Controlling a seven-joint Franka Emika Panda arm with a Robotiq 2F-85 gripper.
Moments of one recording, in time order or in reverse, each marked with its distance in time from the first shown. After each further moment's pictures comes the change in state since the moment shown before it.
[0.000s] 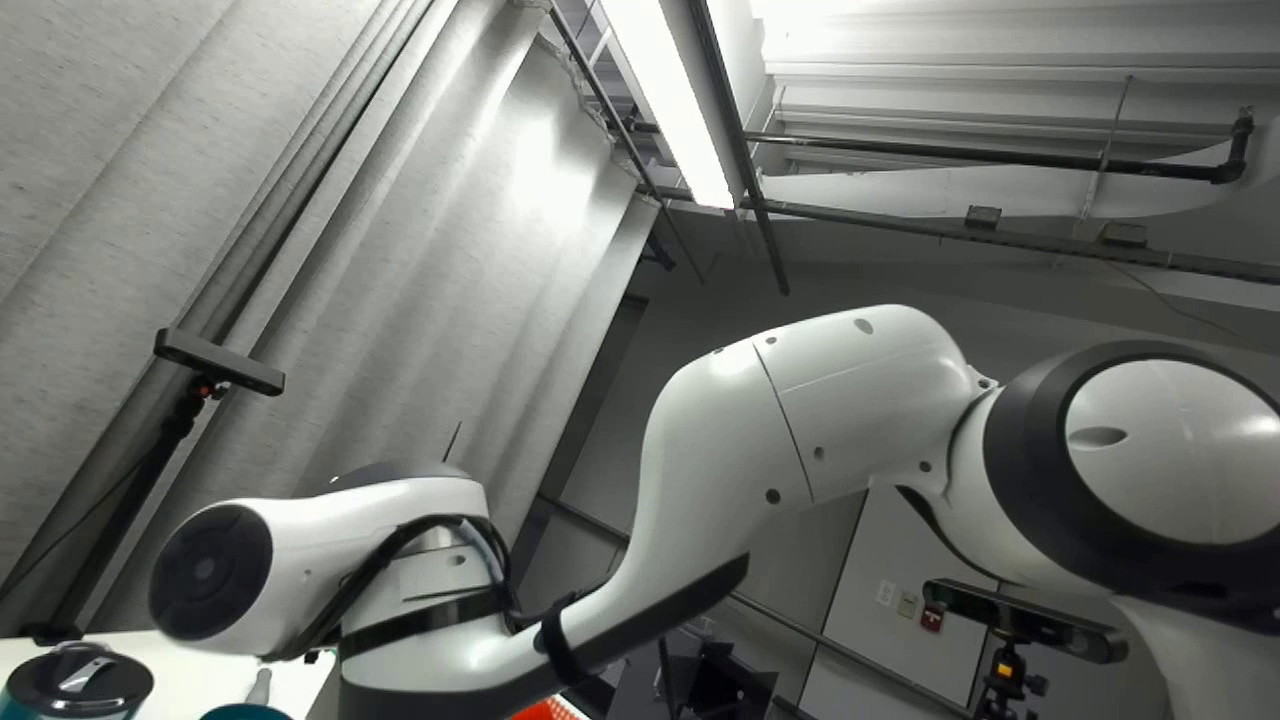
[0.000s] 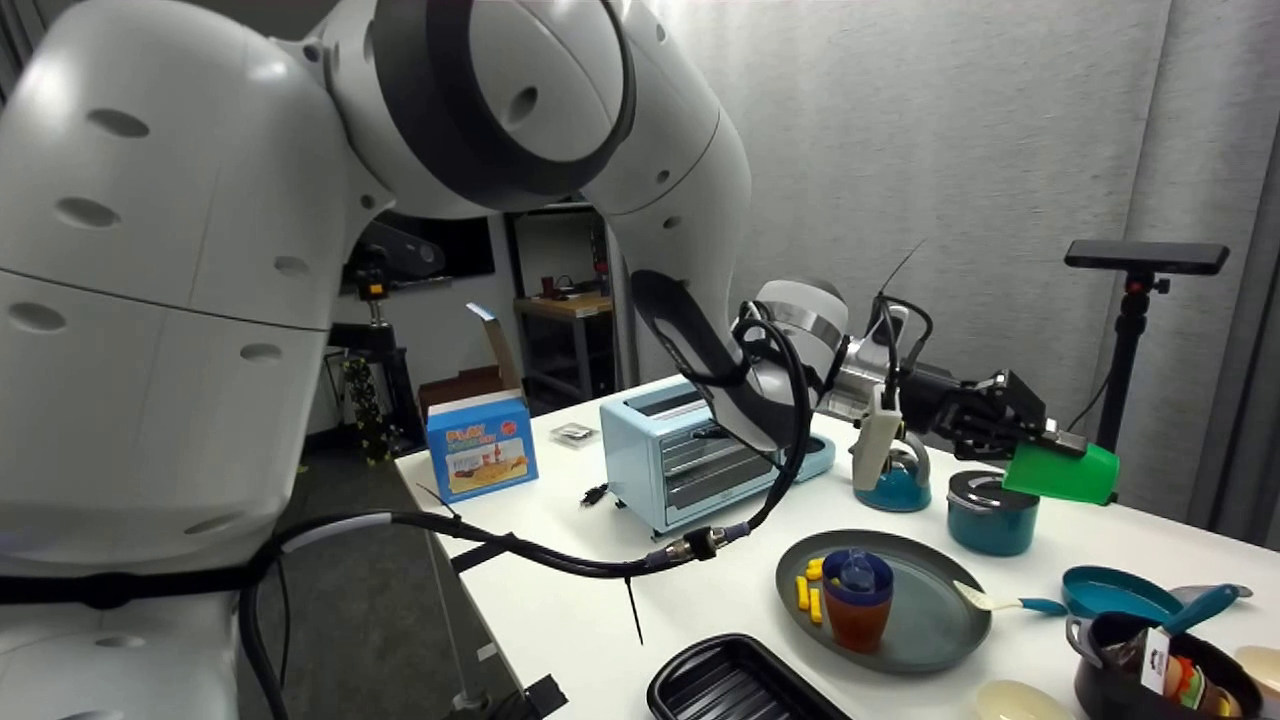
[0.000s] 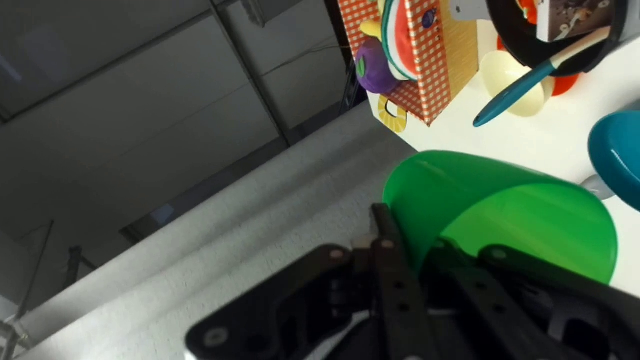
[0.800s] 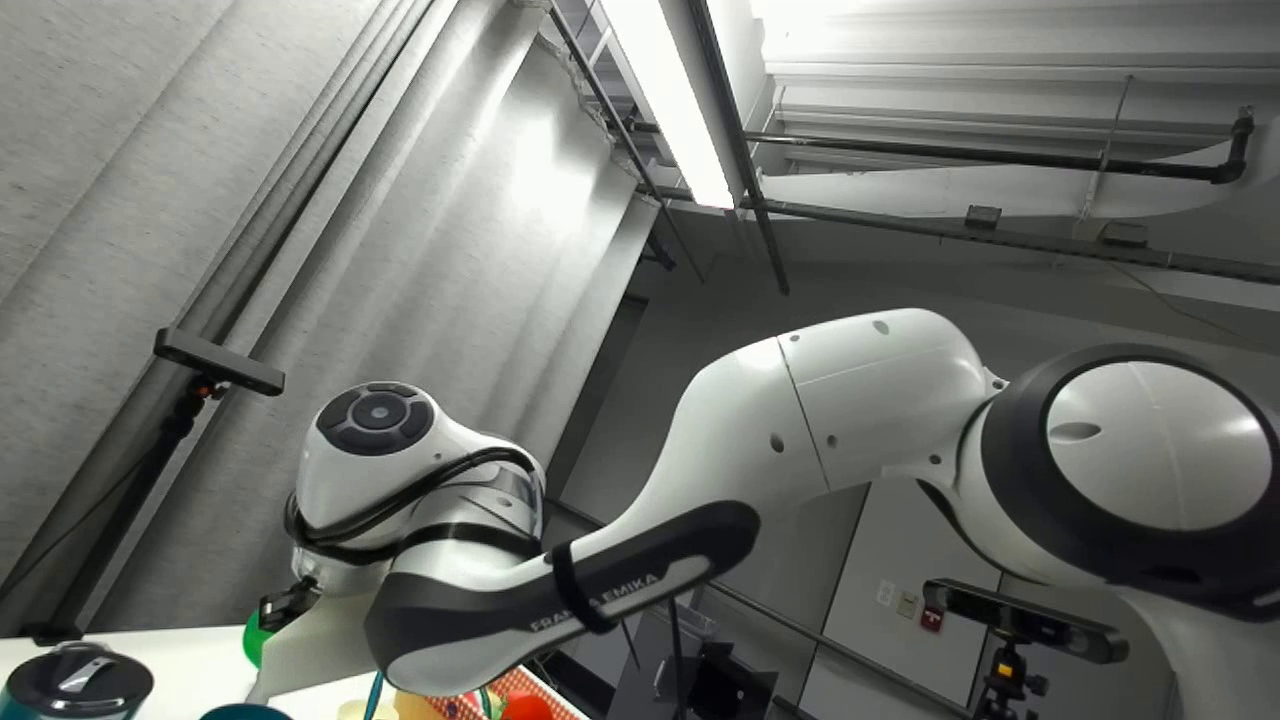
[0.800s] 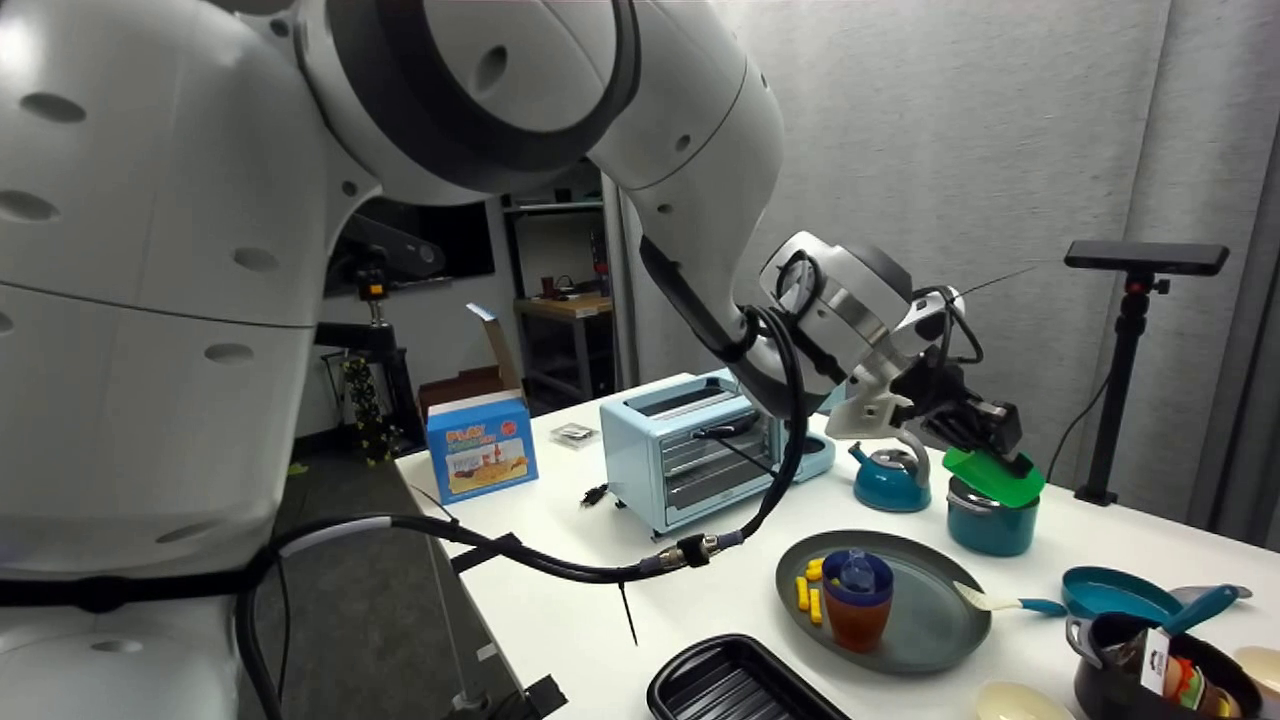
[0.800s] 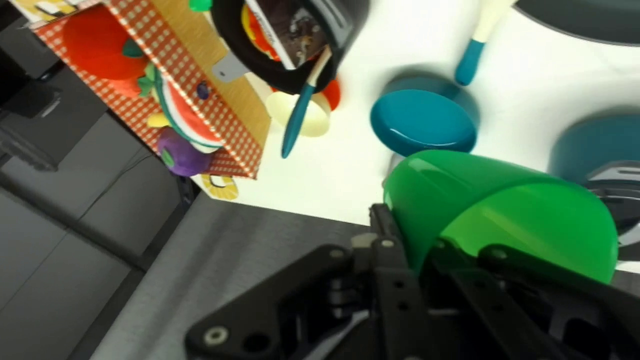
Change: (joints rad) arm -0.077 -0.033 -0.026 0.034 0.459 0.476 -0.006
